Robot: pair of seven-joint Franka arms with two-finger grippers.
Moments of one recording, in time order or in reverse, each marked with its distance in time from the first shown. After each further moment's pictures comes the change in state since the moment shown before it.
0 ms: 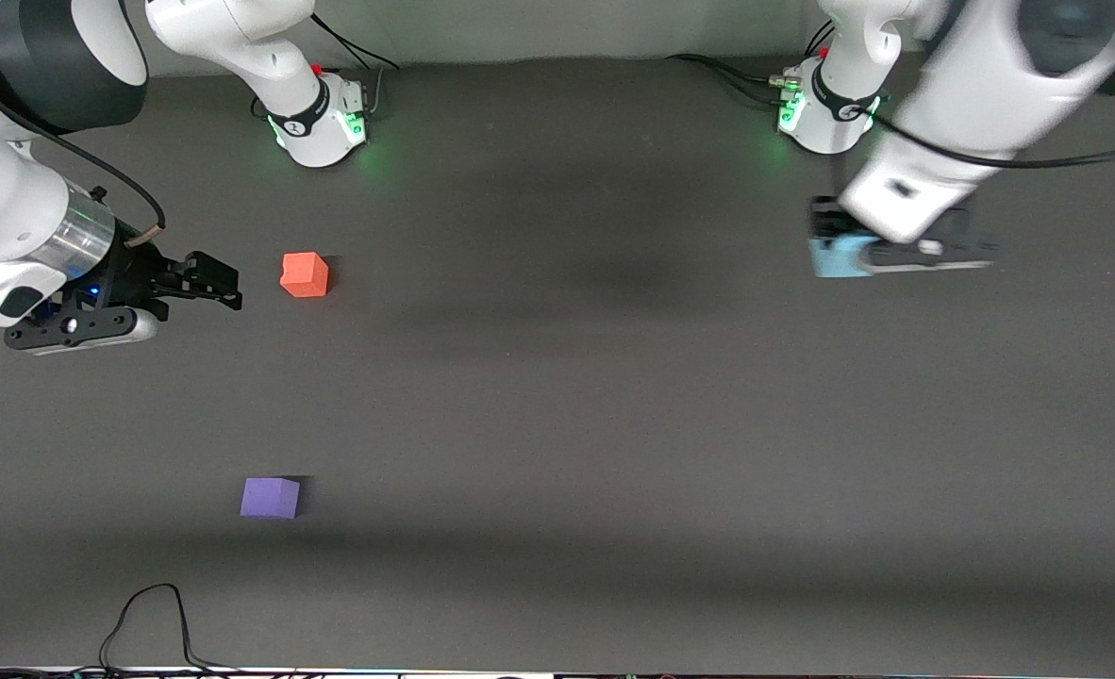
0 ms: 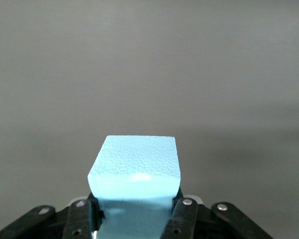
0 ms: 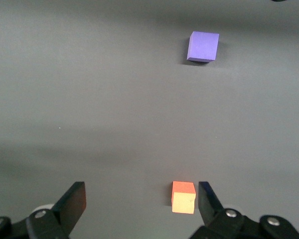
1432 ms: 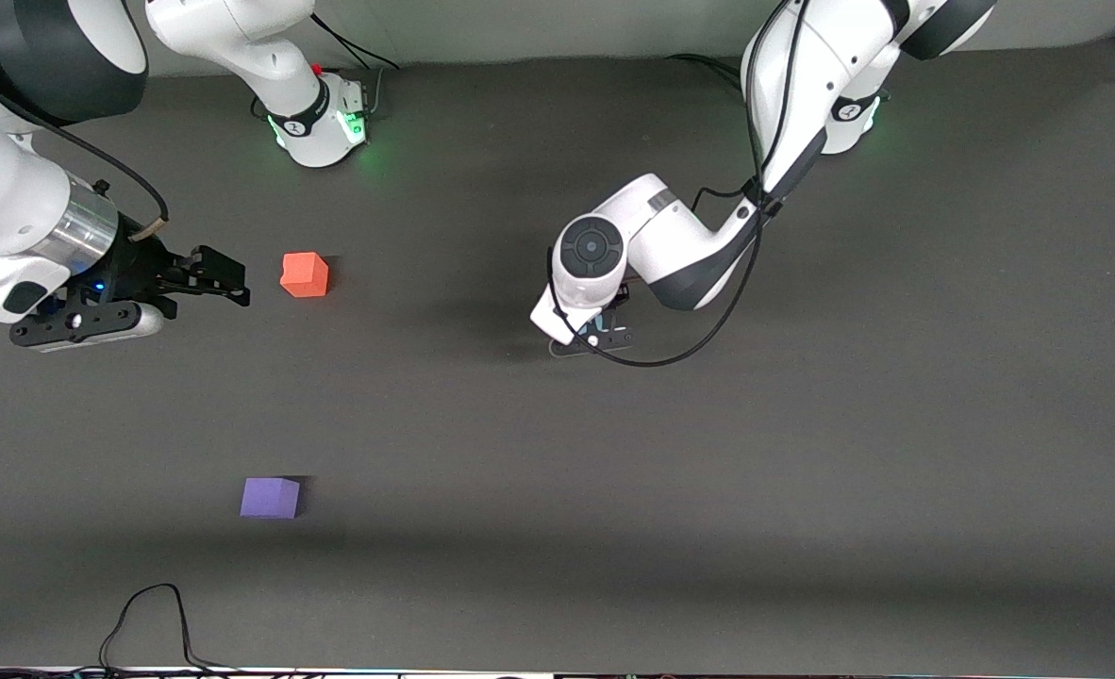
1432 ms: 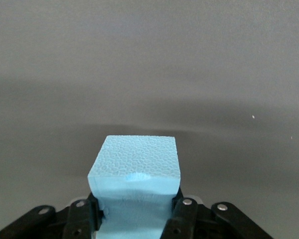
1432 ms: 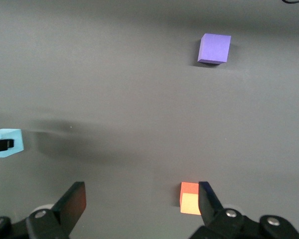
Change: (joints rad) left arm -0.345 0.705 -0.070 0.167 0.145 0.482 -0.496; right arm 0.005 0.003 0.009 0.015 0.032 -0.006 0.000
